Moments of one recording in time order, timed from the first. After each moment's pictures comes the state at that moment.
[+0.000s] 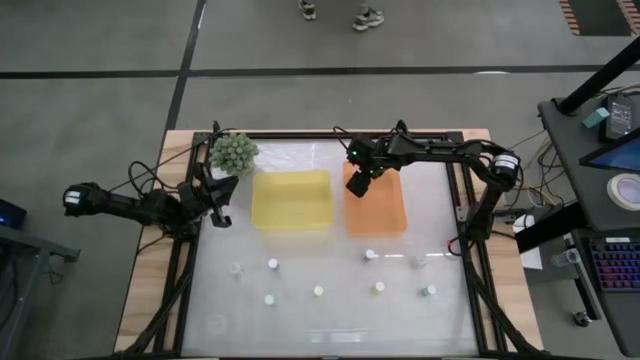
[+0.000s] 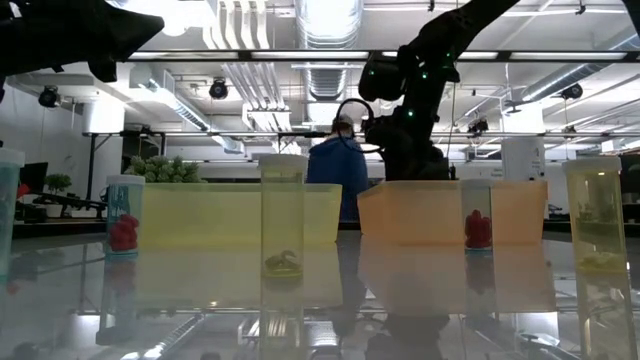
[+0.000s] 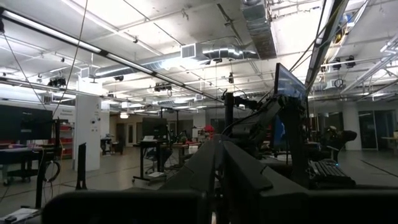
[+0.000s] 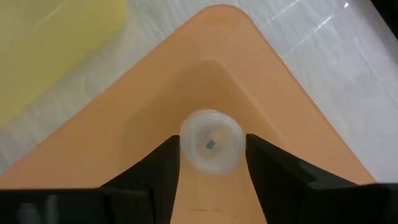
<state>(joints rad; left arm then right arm) -0.16 0.36 0.01 0.86 -0.53 0.30 -0.42 1.77 1.24 -0.67 0.05 0.18</state>
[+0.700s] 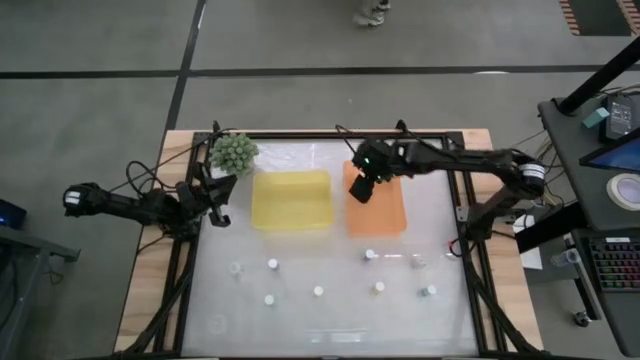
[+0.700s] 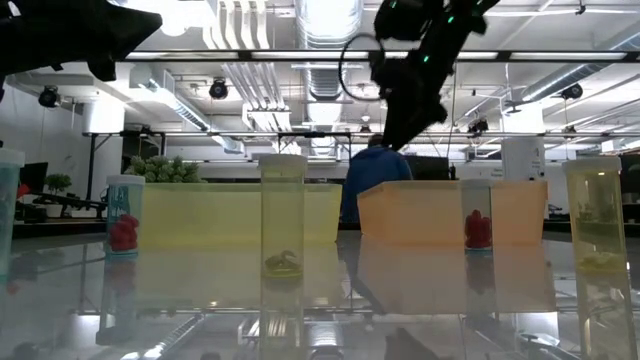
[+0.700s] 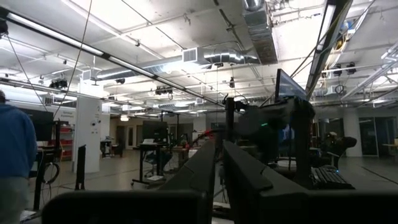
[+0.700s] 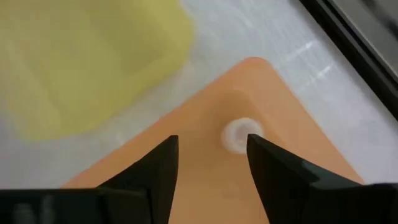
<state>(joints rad) -0.16 0.36 0.01 0.87 -0.53 0.30 -0.27 1.55 1.20 -0.67 0.12 0.23</state>
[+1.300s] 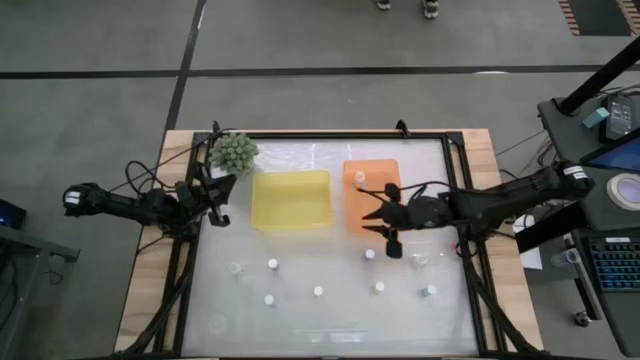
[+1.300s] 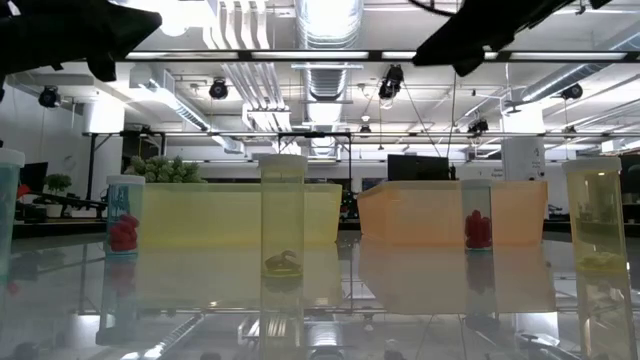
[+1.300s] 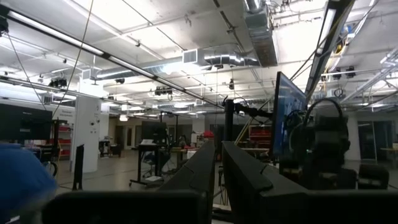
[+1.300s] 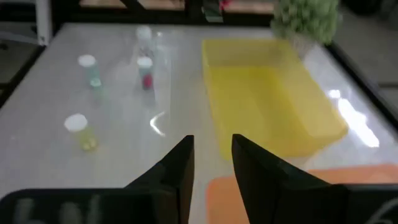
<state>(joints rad) -0.16 0.36 0.01 0.88 -0.53 0.29 0.21 1.11 0.73 -0.08 0.21 0.05</state>
